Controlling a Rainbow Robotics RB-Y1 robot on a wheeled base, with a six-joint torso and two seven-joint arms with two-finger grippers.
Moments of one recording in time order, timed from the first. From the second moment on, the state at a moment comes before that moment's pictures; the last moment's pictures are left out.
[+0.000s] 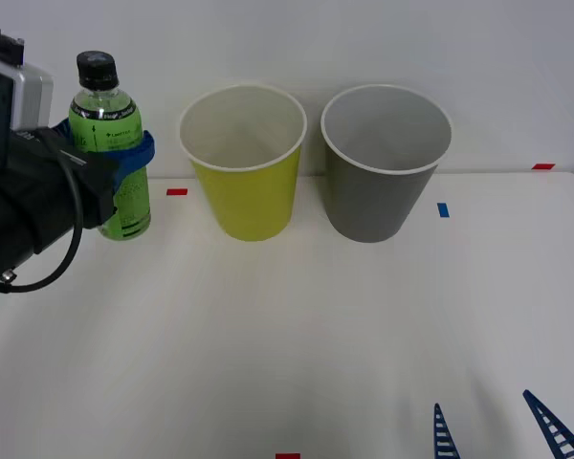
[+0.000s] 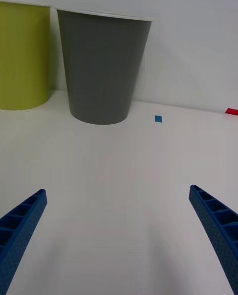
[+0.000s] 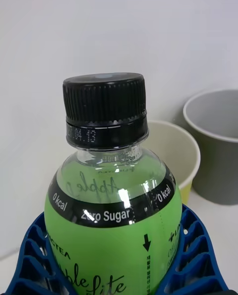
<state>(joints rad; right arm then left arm) 1.04 -0.28 0.28 -2.08 -0.01 -0.52 1.65 -0.03 0.57 0.13 -2.62 0.61 1.00 -1.56</state>
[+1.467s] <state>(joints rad) 1.04 -0.28 0.28 -2.08 -0.01 -0.52 1.65 -0.63 0.44 -0.22 -1.80 0.45 0.57 -1.55</state>
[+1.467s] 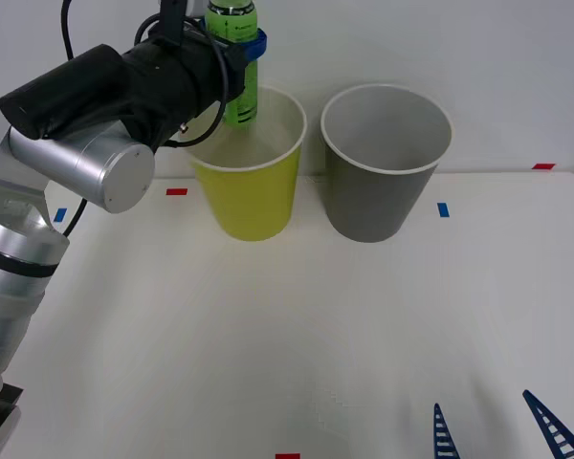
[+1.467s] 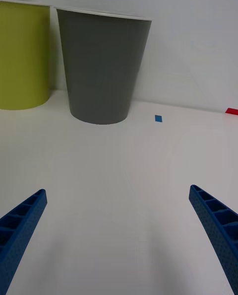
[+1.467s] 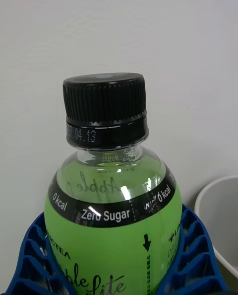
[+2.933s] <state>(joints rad) 1.04 -0.28 0.28 -2.08 -0.01 -0.52 1.65 0.05 0.57 -0.13 -2.39 0.45 0.56 -1.51</state>
